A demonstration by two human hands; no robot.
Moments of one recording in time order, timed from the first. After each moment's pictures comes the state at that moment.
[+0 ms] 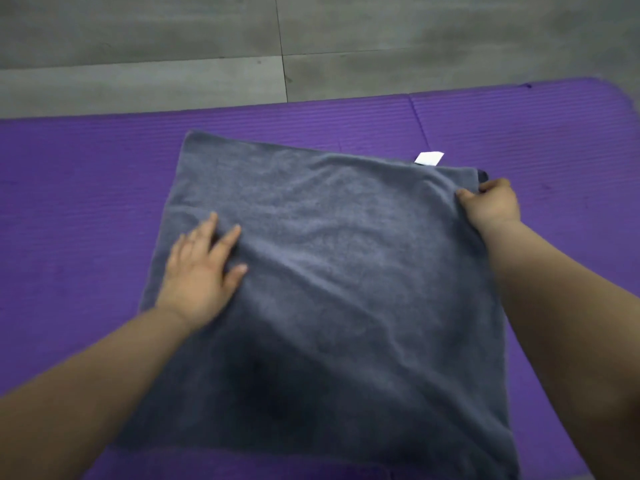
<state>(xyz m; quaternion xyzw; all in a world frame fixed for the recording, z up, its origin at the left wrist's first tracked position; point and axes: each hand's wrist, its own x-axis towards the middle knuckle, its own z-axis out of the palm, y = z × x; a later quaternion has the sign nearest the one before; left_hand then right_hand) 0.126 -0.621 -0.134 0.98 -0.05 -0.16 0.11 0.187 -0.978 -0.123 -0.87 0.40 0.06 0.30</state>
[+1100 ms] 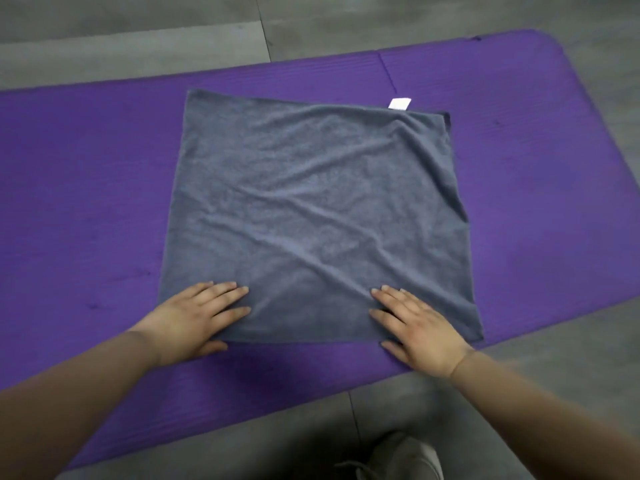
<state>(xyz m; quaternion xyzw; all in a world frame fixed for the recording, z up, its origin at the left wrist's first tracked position) 0.012 -0.550 -0.126 0.86 -0.48 -0.19 -0.04 -0.083 -0.892 -0.135 -0.97 -0.22 0.12 0.04</state>
